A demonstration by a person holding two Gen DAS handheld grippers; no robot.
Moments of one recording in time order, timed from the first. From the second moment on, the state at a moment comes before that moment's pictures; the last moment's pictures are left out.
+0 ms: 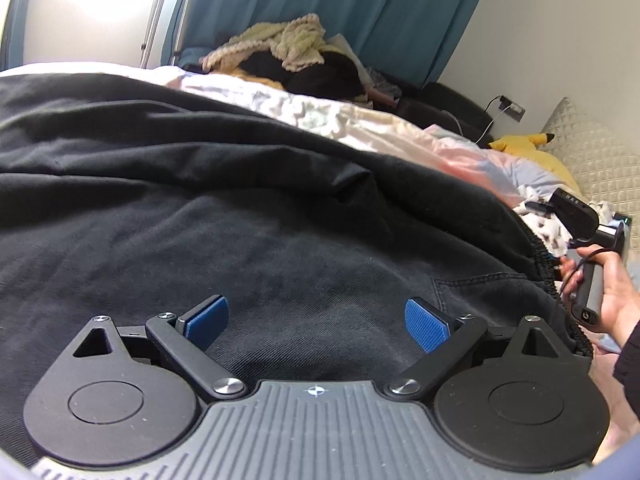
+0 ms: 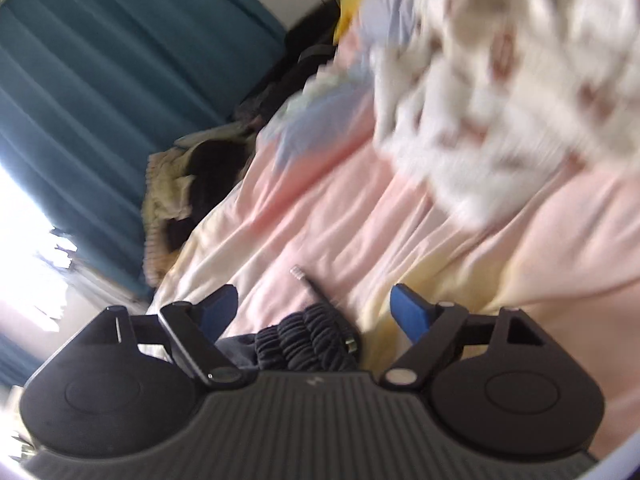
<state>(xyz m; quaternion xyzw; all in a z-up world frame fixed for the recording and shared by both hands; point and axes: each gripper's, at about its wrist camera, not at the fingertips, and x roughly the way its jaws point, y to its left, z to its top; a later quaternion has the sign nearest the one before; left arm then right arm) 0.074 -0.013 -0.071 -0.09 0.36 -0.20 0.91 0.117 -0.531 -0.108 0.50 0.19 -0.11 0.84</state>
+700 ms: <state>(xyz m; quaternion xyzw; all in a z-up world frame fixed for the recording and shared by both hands) 0.089 -0.017 -0.091 -0.15 0.41 -0.20 0.88 0.181 -0.582 -0.169 0.71 0.18 0.00 0.69</state>
